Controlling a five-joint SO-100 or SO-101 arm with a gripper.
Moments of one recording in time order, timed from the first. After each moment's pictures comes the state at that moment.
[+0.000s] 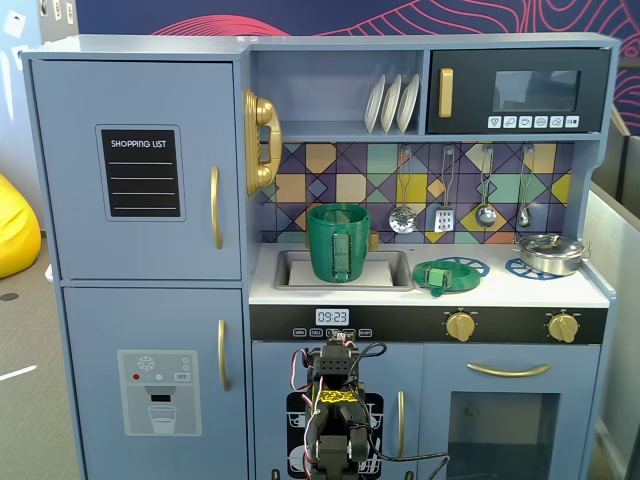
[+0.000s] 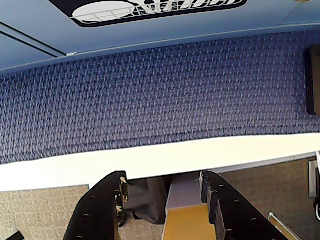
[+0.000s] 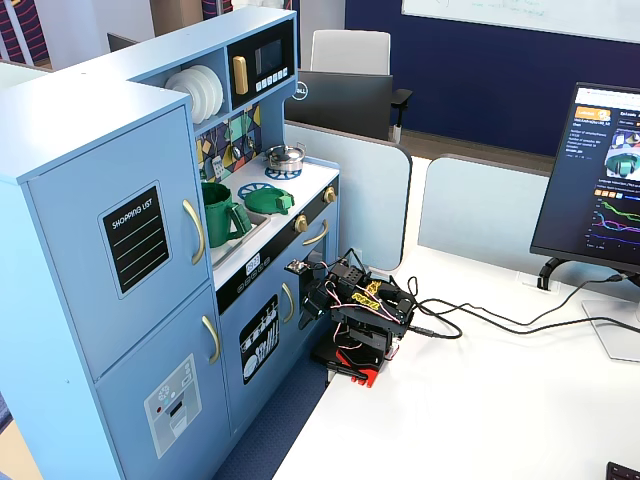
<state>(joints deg) -0.1 182.5 171.9 77.6 -88.2</state>
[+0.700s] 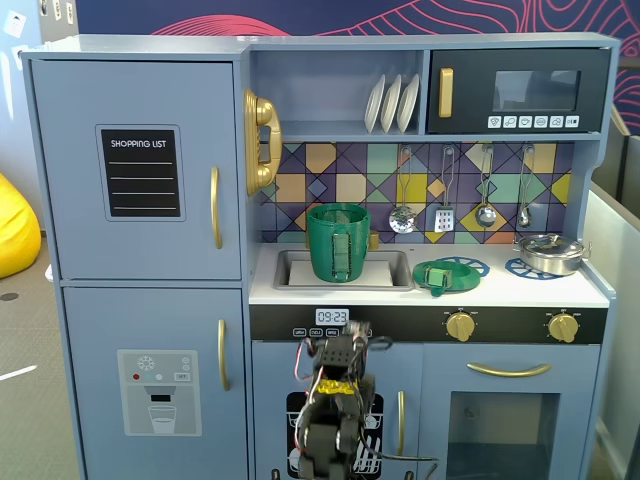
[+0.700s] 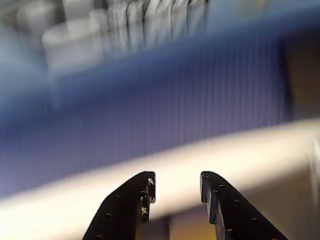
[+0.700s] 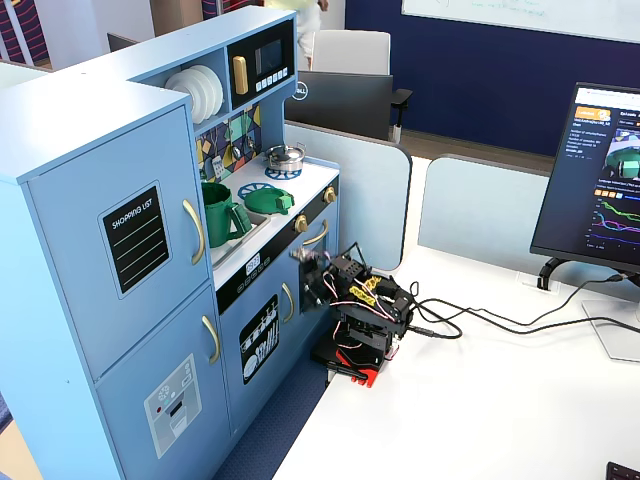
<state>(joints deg) 9.2 174.6 162.2 66.1 -88.2</state>
